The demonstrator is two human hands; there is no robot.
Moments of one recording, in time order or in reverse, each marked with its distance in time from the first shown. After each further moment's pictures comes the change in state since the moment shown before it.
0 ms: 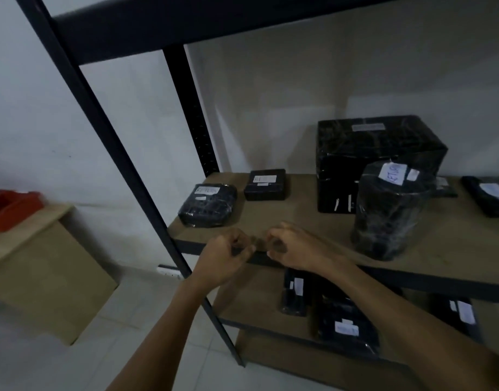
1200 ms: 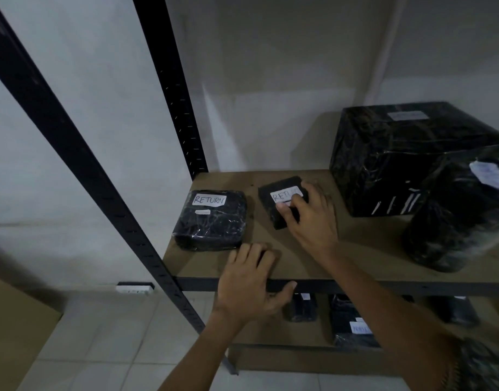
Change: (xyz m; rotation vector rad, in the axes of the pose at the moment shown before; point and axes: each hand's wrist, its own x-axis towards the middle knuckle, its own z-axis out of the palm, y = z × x) left_hand 0.042 -0.091 0.035 0.317 0.248 0.550; right_hand 0.126 0.030 0.050 -0.339 0.682 0.367
